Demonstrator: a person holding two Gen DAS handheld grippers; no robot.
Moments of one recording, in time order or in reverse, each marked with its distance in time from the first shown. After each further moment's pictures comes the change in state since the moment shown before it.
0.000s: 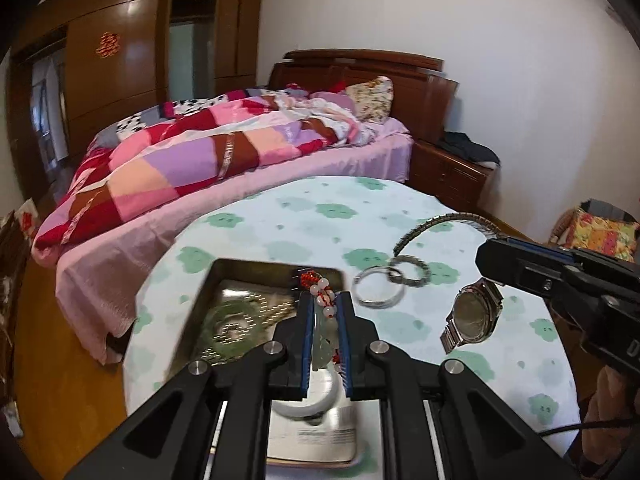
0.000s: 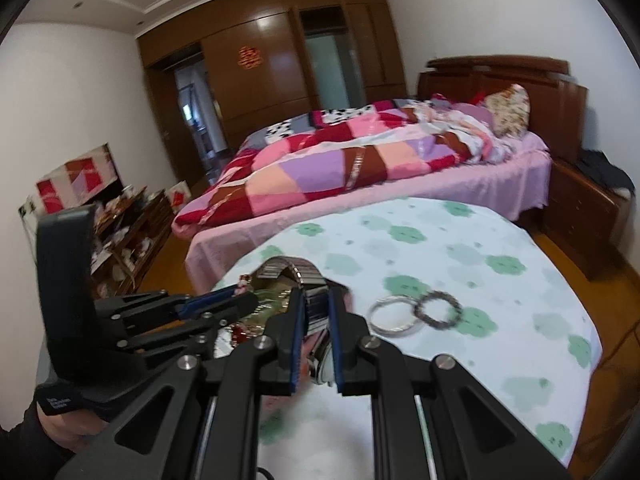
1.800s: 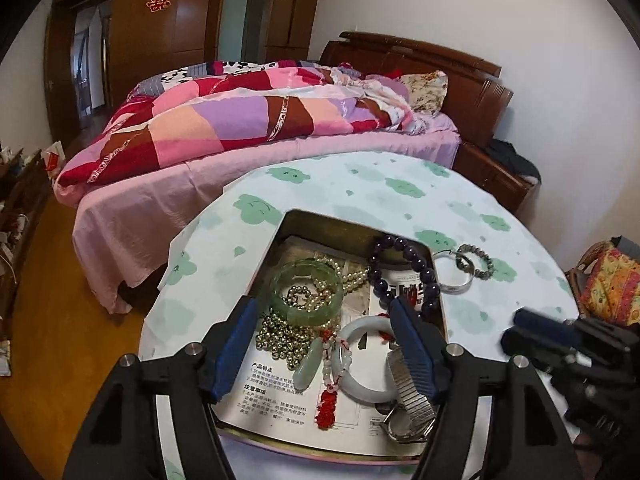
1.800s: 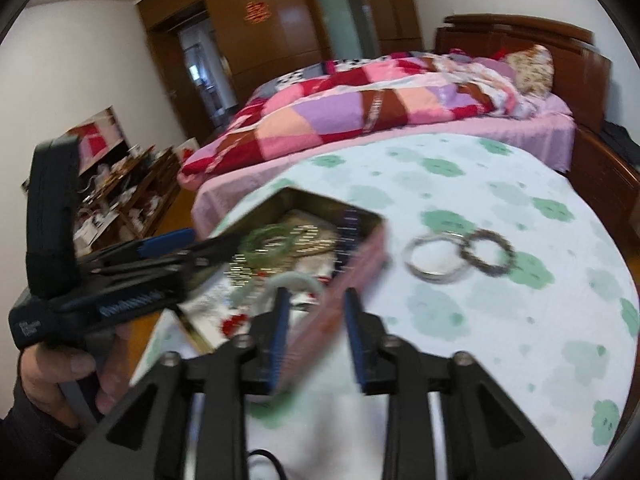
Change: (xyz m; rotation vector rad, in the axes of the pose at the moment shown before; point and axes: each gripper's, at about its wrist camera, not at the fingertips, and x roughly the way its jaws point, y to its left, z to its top) left arm 0.027 0.055 -0.024 -0.152 0.073 0.091; right arm 0.044 -0.007 -0.049 0.037 0.165 0.024
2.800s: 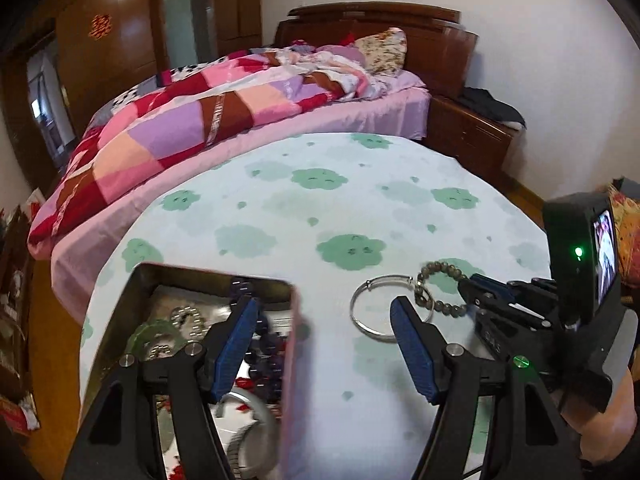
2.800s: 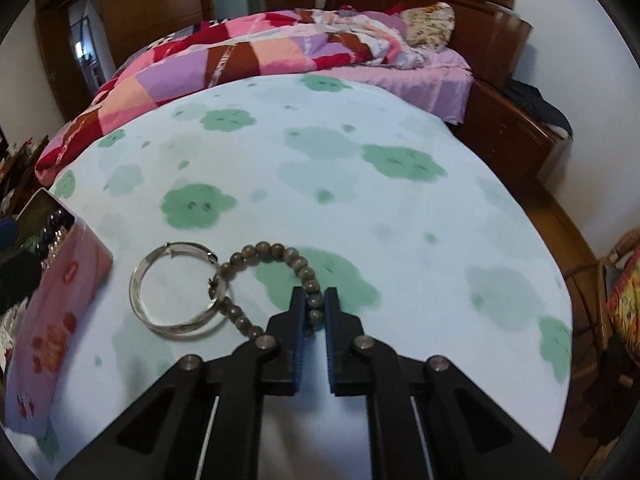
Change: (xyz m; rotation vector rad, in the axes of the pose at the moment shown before) left arm 0.060 -0.133 0.032 0.202 0.086 -0.005; right arm 0.045 -0.149 0.006 0.105 0.160 -0.415
